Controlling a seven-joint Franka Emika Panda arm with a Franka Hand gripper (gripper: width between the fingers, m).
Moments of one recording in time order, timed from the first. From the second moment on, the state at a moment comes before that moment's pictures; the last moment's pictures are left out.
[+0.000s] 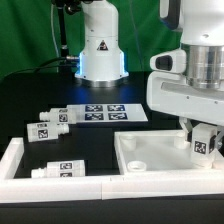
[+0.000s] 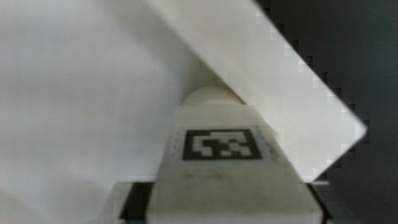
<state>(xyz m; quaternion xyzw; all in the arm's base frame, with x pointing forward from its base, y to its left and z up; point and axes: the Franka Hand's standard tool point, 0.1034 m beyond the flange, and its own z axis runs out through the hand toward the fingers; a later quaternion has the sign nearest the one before) 0.643 0.107 0.067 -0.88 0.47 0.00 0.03</state>
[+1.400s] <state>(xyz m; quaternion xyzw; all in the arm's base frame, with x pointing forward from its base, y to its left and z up) 0.644 0.109 0.071 -0.98 0.21 0.00 0.03</state>
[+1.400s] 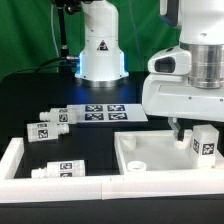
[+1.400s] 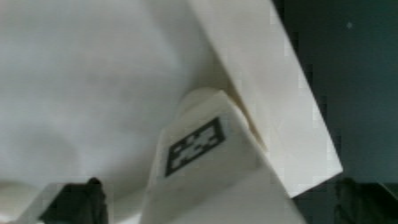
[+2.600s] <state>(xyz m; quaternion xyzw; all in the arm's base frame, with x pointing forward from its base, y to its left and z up) 0.646 0.108 0.070 -0.91 0.42 -0.02 0.02</state>
